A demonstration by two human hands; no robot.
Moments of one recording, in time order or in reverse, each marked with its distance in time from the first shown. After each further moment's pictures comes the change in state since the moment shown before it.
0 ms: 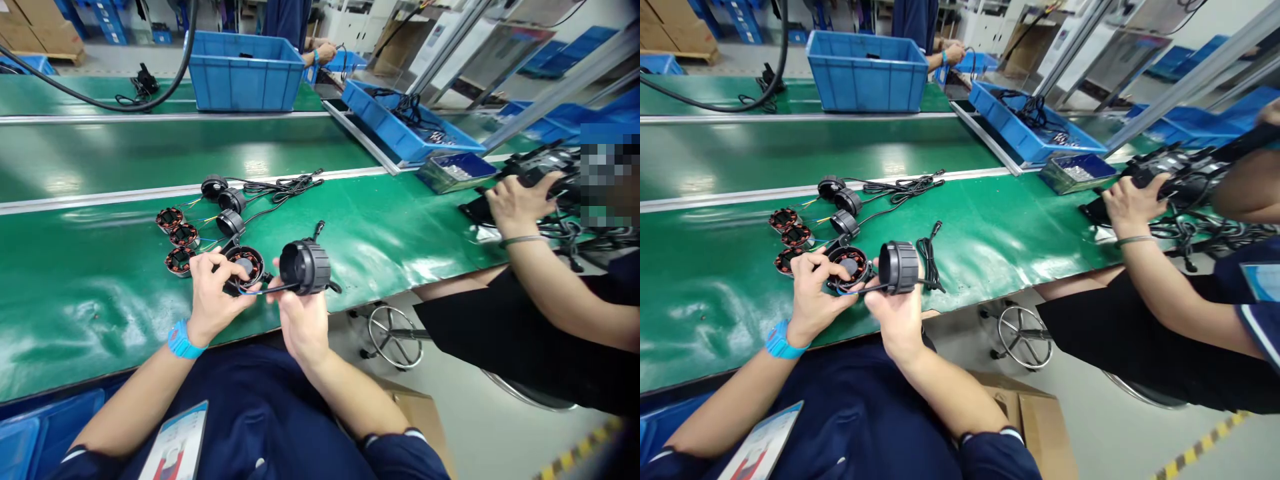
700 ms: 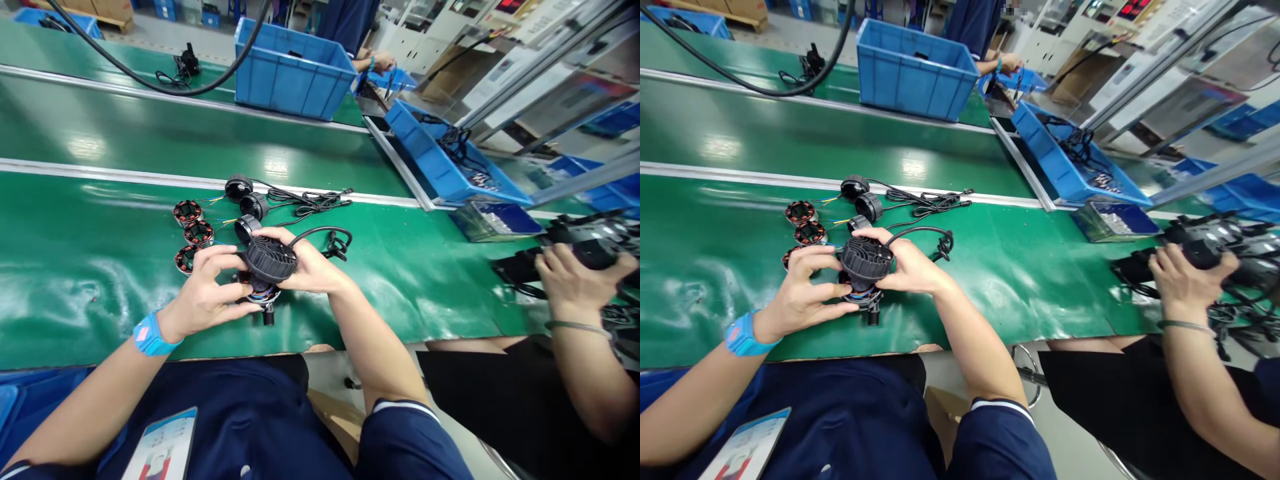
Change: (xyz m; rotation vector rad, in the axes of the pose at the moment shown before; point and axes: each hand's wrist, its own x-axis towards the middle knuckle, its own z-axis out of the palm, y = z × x) left_hand 0.023 -0.031 -0.028 -0.025 -0.089 0.375; right_hand 0.155 -0.014 -0.012 -0.481 -1.117 -0.203
